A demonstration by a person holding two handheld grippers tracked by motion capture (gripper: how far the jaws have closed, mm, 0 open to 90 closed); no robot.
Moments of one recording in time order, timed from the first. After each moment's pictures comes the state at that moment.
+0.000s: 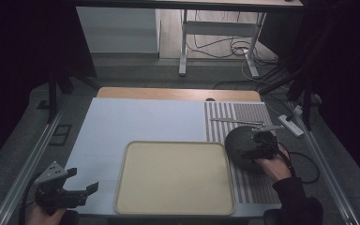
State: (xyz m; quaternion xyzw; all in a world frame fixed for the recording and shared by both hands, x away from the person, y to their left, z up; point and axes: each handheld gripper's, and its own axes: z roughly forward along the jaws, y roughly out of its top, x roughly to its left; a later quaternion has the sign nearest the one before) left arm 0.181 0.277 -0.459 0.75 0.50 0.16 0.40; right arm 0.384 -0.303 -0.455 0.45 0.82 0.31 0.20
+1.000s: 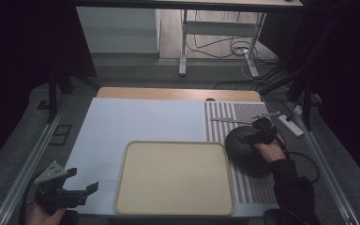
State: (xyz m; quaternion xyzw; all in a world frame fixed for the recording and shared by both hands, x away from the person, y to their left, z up) left arm 0.182 0.278 -0.460 0.75 0.50 0.15 0.40; right arm 0.448 -0.315 -0.470 0.50 0.80 0.27 0.20
